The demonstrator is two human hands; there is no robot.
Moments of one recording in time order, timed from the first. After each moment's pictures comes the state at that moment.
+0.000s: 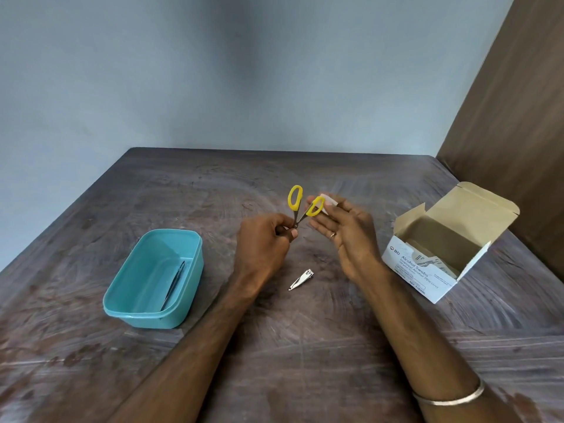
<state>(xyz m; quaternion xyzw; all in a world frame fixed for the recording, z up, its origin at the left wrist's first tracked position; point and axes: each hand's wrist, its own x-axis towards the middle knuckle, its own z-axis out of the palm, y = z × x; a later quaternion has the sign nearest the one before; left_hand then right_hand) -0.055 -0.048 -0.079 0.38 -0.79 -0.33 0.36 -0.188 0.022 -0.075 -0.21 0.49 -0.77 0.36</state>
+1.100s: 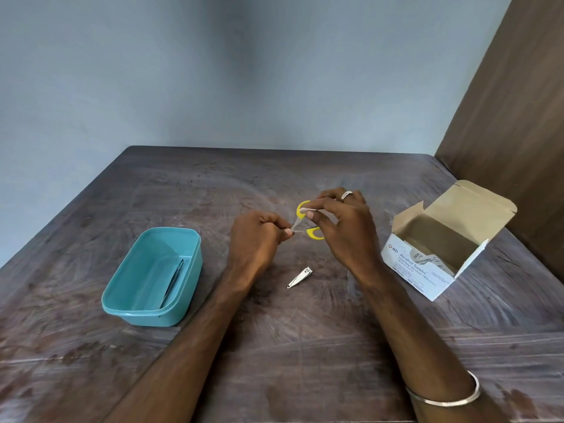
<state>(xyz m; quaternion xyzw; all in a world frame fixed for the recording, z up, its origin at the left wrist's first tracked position) -0.049 -0.049 -0.064 0.43 -0.70 -0.48 0.31 -0.198 0.028 -0.081 -0.53 0.70 -0.47 -0.11</state>
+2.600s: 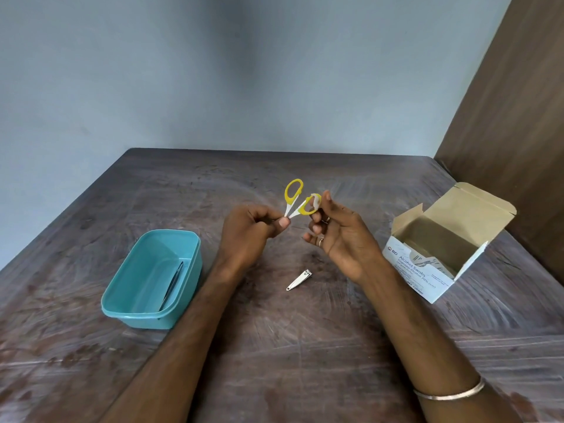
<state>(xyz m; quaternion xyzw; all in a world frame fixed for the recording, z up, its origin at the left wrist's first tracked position) -0.038 -0.061 -0.060 0.34 -0.73 -0.48 0.35 -0.186 0.030 -0.063 -0.26 0.44 -0.70 0.49</state>
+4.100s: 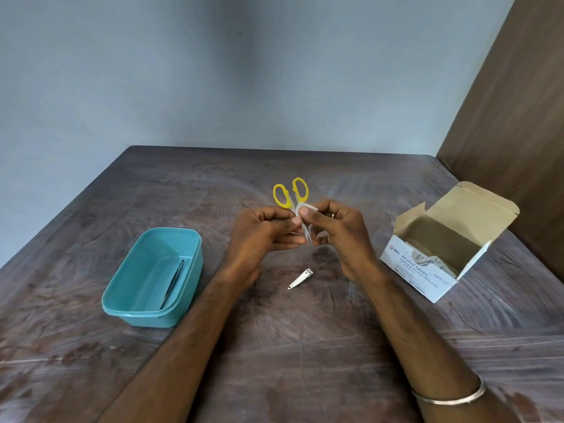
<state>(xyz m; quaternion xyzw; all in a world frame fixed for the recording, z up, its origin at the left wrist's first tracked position) -0.043 -0.042 -0.055 0.31 -0.57 -0.68 0.33 -0.177 0.031 -0.067 -0.34 0.59 -0.66 0.30</state>
